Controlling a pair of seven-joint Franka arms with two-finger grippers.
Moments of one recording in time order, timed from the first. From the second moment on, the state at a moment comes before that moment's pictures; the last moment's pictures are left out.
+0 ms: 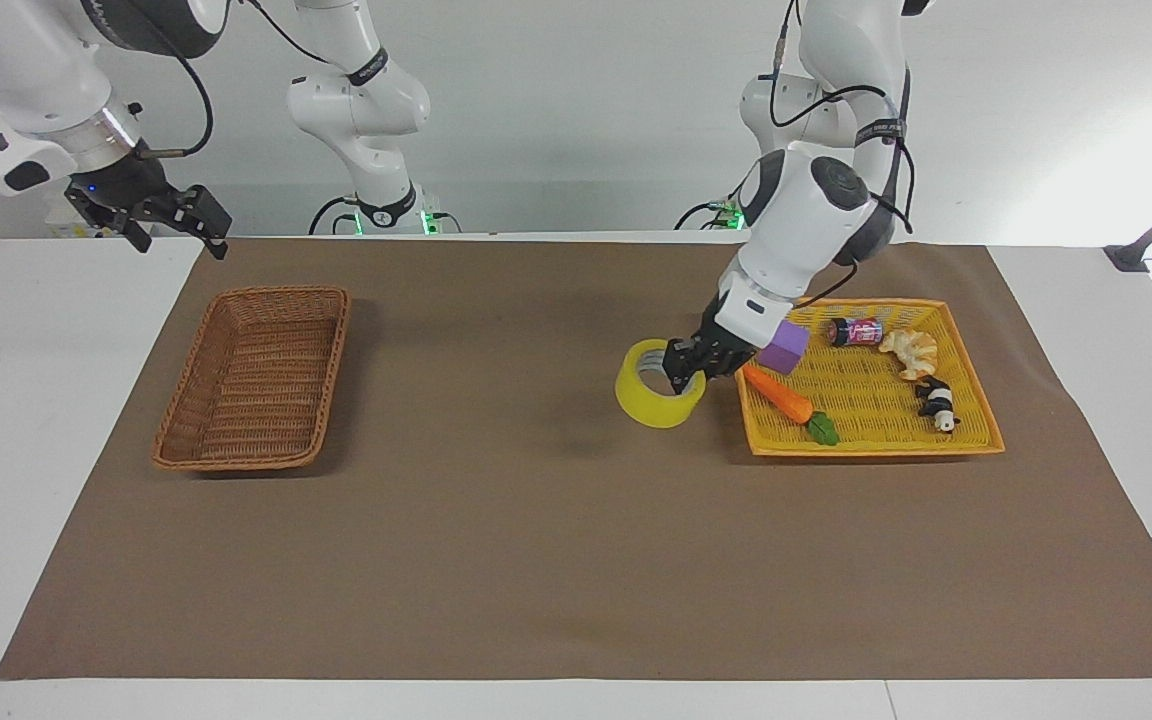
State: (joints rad) left arm -0.49 0.12 -0.08 -1.95 -0.34 2.32 -0.57; right arm -0.01 -0.05 -0.15 -1.60 -0.04 1.44 -0.04
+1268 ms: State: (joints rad) left arm -0.54 0.13 -0.07 -1.95 -0.34 2.39 -0.65; right arm 0.22 0.02 -0.13 -1.69 0.55 1.74 0.07
